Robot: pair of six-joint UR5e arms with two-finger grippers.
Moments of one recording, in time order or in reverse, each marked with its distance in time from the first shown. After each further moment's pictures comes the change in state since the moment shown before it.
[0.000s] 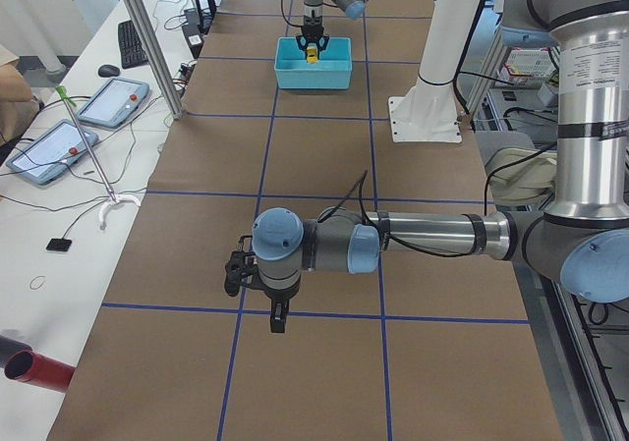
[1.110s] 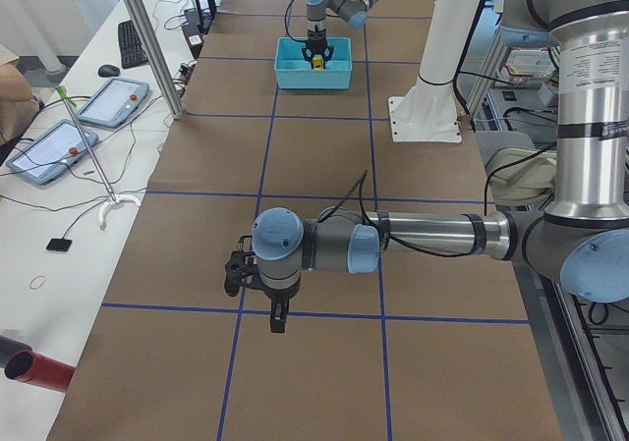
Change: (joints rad) left arm 0.000 0.000 0.000 0.000 0.001 -0.001; right arm -0.052 -0.001 -0.057 0.007 -0.004 0.029
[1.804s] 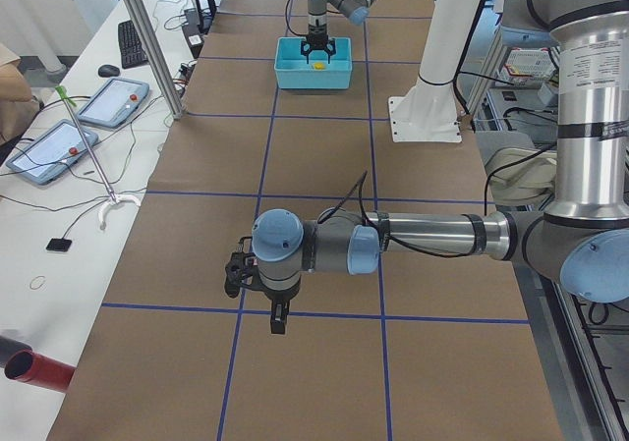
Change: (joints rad) left arm 0.000 0.000 0.005 0.000 0.001 0.000; right arm 0.102 -0.024 0.138 -0.010 0.055 0.118
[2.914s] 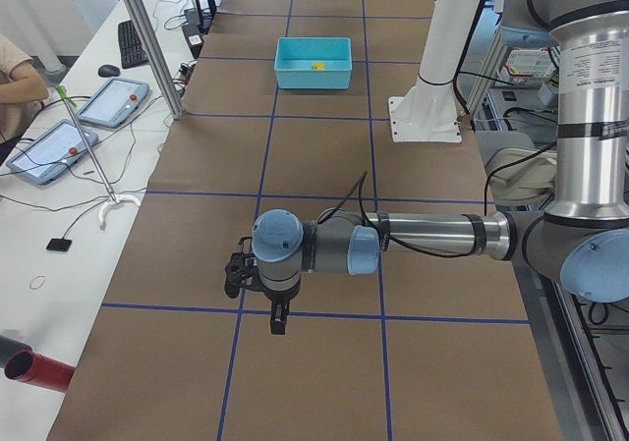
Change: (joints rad) left arm -0.001 0.001 0.003 -0.002 0.000 0.001; right arm 0.645 -0.164 -0.109 -0.307 0.066 0.560
